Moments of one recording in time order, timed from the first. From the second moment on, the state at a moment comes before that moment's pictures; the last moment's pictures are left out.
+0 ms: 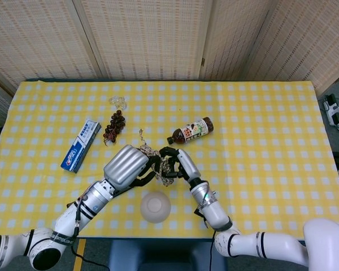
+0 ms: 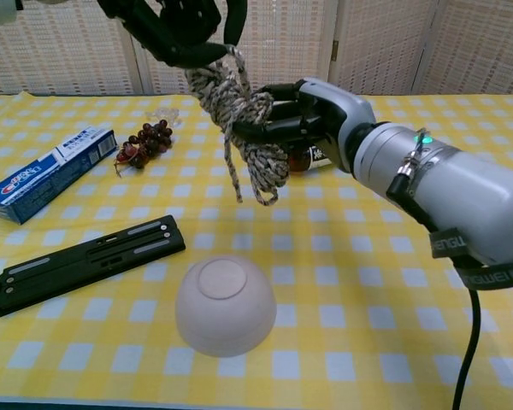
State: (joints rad) left arm -0.91 -1.16 -0.23 -2.11 1.12 1.06 0.37; right arm 0.76 -1.78 0.36 -1.59 -0.97 1.05 0.35
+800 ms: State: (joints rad) left arm -0.79 -1.14 -0.13 -1.79 1.06 0.91 0.07; right arm 0.60 -1.61 0.42 -1.62 -1.29 1.02 0.95
